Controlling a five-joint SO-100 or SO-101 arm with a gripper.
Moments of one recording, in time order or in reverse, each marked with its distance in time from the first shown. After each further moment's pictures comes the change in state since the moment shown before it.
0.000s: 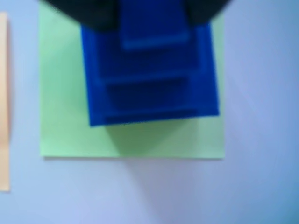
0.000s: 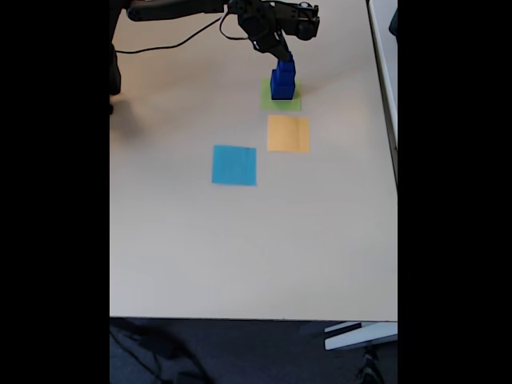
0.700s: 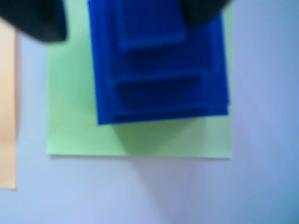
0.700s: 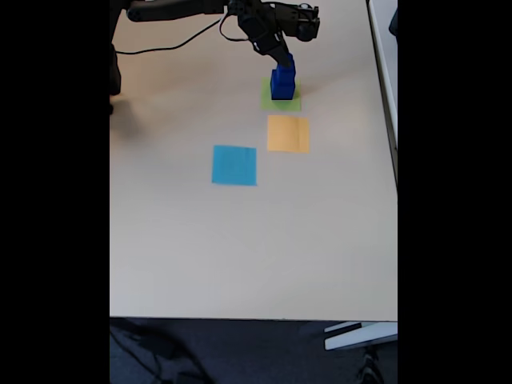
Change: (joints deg) arm 0.4 0.0 0.0 0.0 -1.0
